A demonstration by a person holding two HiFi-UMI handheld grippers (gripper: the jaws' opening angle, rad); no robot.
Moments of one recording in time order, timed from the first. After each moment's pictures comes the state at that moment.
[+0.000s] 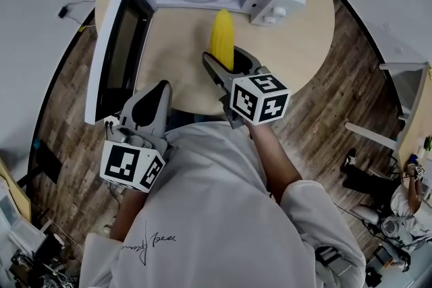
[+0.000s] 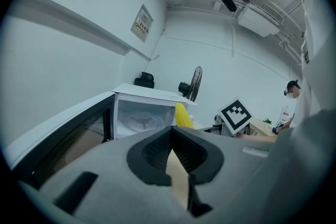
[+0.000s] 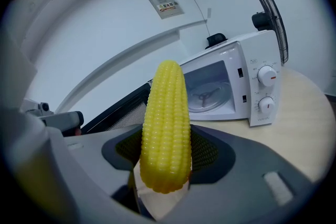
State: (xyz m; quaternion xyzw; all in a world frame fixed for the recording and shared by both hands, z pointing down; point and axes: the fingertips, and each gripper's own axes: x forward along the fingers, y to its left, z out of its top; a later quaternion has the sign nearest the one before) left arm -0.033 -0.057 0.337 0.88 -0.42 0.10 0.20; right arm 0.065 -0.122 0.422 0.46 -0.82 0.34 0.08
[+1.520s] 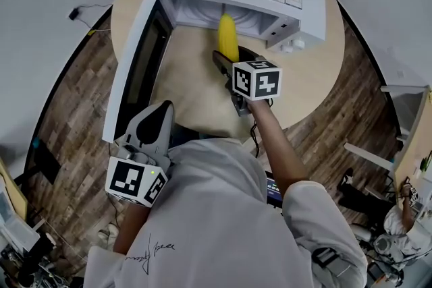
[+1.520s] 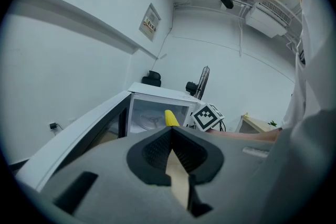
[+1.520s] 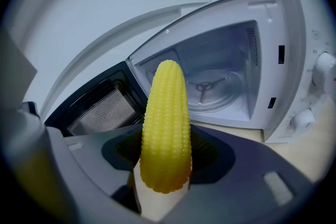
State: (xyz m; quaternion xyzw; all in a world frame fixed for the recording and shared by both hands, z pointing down) left arm -0.079 -0.079 0.344 0.86 -0.45 0.10 0.21; right arm 0.041 -0.211 0.493 0.44 -0.80 0.35 0.18
